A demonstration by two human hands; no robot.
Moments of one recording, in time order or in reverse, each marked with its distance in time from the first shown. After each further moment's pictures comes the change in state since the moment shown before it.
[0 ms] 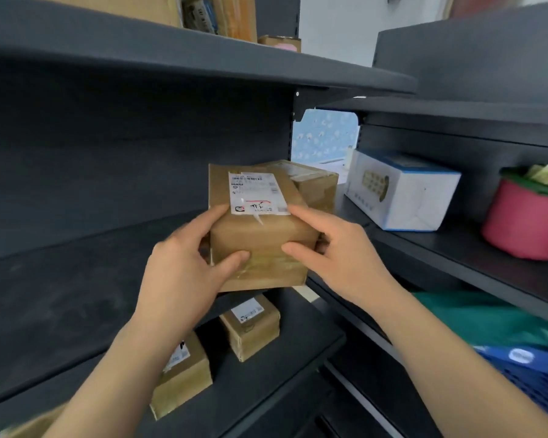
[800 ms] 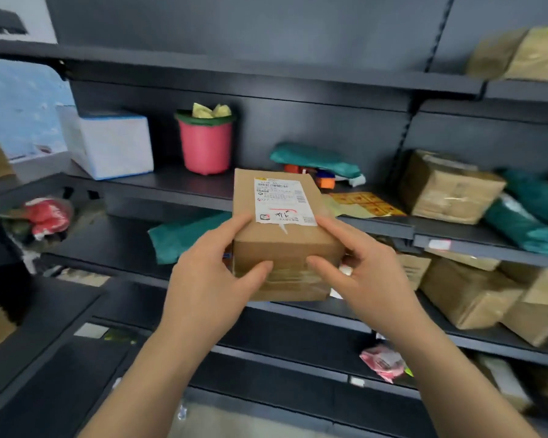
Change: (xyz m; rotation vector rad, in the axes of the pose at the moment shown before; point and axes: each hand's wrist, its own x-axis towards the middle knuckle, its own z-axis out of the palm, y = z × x) left_hand -0.257 0.329 0.153 -0.630 -0.537 0.347; right_hand -0.432 -0.065 -0.290 -0.472 0.506 0.576
